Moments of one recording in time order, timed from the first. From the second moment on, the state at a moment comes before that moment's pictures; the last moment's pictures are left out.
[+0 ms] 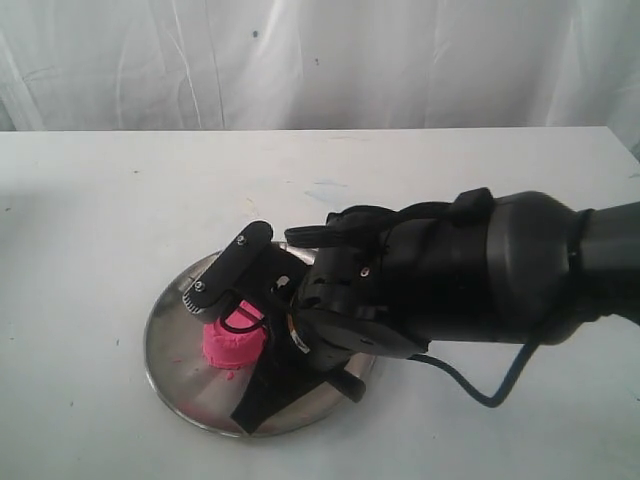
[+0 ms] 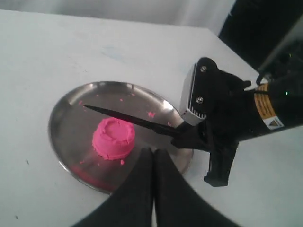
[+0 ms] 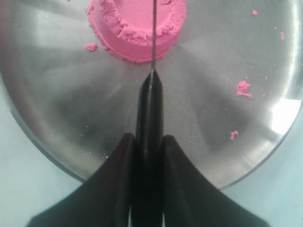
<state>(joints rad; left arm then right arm) -0.16 0.28 -0.33 -0.73 0.59 0.40 0.98 1.74 -1.04 -0.45 0.54 0.36</state>
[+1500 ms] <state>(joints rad) -0.16 1.49 -0.73 -1.39 0.33 1.35 0.92 1.83 -1.04 -0.39 0.43 0.34</state>
